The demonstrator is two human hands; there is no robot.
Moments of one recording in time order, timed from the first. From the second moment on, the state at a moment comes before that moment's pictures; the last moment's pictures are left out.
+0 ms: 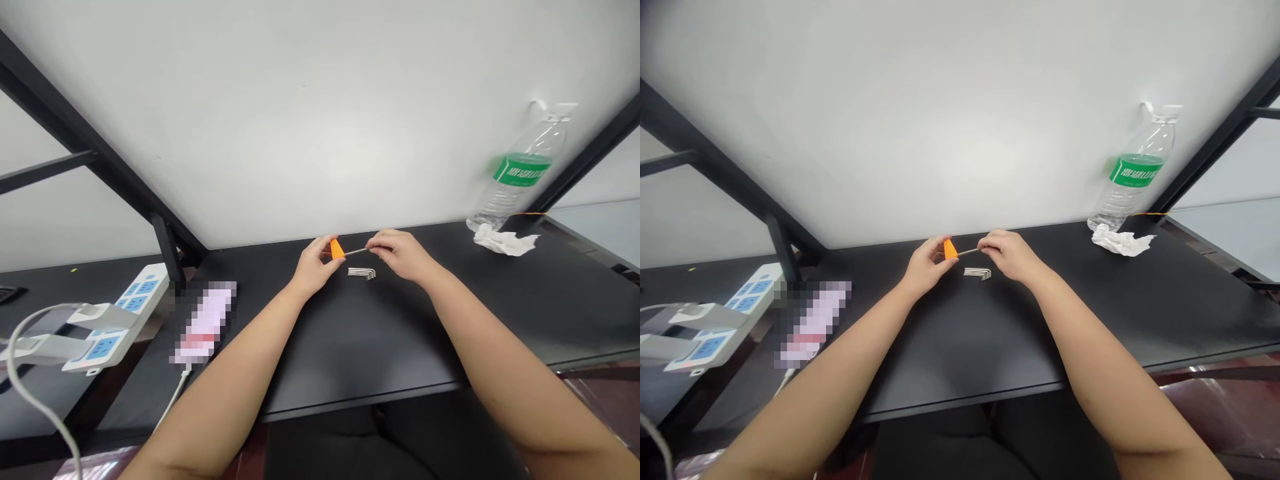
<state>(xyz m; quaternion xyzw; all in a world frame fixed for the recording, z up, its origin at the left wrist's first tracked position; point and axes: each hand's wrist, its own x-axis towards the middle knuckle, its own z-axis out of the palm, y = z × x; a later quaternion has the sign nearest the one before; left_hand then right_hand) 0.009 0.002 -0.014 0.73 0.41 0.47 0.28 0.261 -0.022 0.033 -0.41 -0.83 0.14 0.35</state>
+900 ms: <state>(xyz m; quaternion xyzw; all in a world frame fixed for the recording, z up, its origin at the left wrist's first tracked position) 0.010 -0.008 -0.007 0.80 0.39 0.39 0.23 0.243 -0.031 0.024 -0.33 -0.87 0.16 0.35</state>
